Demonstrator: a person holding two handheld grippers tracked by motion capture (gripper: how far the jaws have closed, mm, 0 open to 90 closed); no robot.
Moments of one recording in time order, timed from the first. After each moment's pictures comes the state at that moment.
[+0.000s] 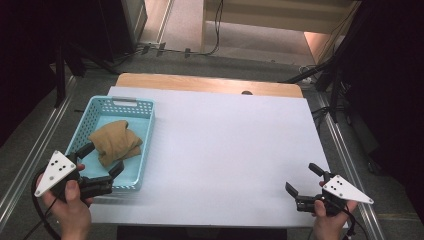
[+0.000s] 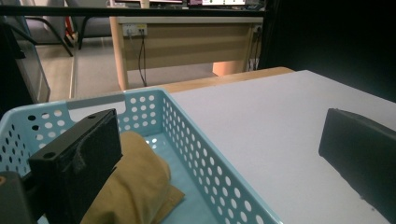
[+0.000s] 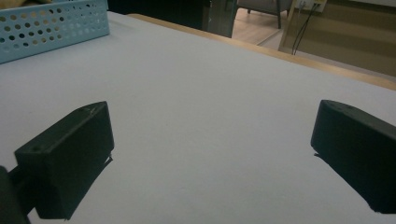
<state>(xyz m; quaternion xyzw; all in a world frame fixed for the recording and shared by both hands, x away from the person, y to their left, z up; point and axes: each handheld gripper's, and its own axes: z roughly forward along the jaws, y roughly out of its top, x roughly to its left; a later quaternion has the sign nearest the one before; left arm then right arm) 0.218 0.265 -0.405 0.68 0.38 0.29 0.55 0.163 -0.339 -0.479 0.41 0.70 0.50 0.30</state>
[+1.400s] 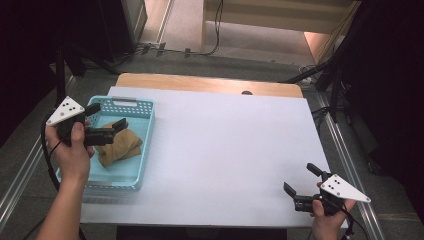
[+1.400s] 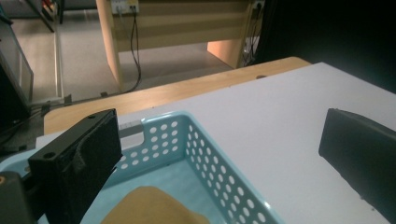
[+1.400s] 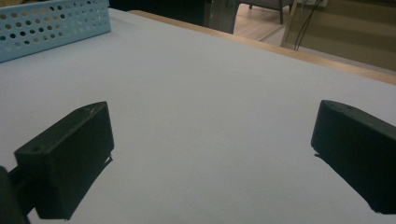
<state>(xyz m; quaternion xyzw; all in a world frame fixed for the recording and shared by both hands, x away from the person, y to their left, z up) 0.327 0.269 -0.375 0.72 0.39 0.24 0.52 0.165 -0.335 -0.479 0.41 0.71 0.49 0.30</state>
